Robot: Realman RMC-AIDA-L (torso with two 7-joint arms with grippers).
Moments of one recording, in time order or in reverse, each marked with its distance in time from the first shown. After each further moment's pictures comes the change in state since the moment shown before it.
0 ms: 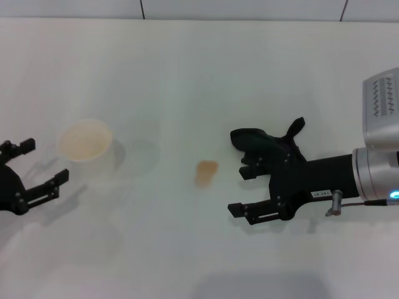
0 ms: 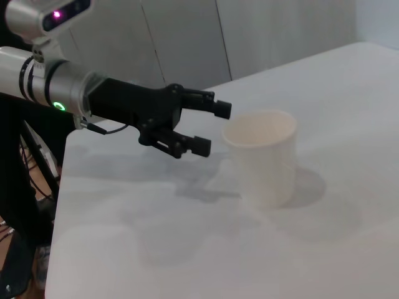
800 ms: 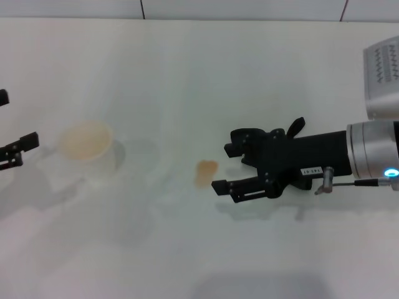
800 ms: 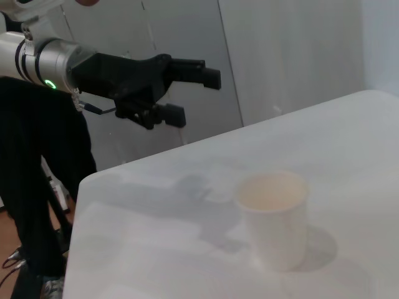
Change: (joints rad) left arm -0.065 0.080 -0.080 0.247 0.030 0.281 -0.246; right arm 0.024 -0.002 0.007 -0.075 0.047 -0.008 0.067
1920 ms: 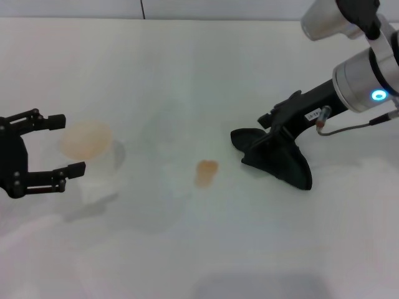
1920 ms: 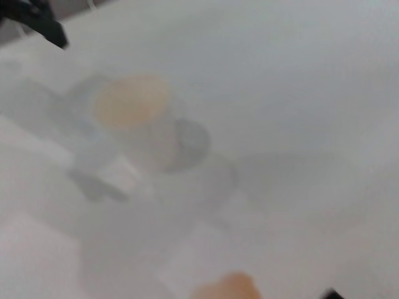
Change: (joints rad) left arm -0.103 -0.026 0.021 0.003 0.183 0.083 -0.034; right arm 0.357 -0.001 0.160 0.040 -0.539 -0.172 0.512
